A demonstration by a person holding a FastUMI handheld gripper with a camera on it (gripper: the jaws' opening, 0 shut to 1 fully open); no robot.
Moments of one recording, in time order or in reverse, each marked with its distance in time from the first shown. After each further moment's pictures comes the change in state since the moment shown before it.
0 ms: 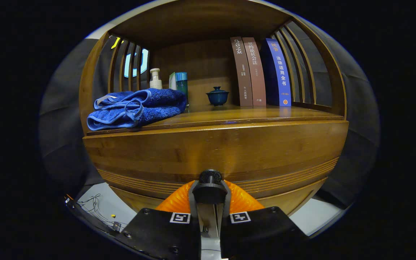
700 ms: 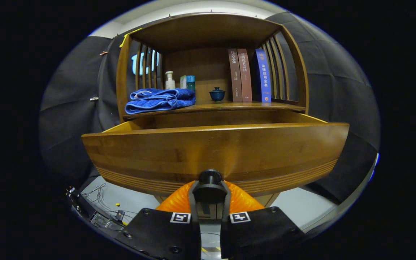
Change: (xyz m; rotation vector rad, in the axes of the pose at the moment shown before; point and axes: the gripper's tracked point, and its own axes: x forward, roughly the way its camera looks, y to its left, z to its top) arm -0.150 0.001 -0.044 -0.028 0.016 -0.006
